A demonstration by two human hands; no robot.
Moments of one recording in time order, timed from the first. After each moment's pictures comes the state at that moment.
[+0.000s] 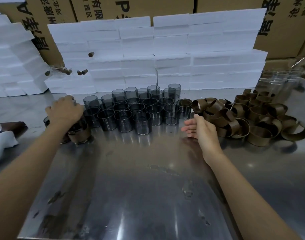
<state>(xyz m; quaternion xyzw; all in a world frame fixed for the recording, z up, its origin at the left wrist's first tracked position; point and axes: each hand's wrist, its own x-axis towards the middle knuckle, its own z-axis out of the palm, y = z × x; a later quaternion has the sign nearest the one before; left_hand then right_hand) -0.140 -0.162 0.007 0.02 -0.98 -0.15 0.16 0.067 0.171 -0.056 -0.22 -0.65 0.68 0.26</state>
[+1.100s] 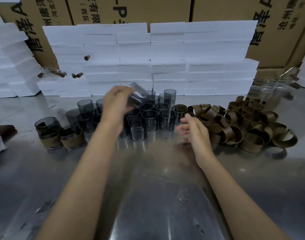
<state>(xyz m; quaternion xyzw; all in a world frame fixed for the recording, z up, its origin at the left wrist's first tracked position) -0.037 -0.020 0.043 -0.12 -0.64 -0.76 0.00 0.065 0.165 -0.045 -0.20 -0.66 0.67 0.27</state>
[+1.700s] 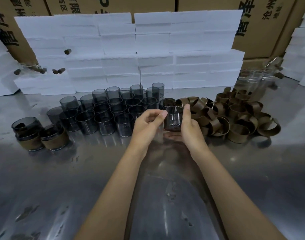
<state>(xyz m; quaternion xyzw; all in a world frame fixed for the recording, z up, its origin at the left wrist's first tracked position) 0.016 0.054 -0.034 -0.20 -0.66 -0.72 -0.11 0.072 0.175 -0.043 -0.21 -0.68 0.67 0.22</state>
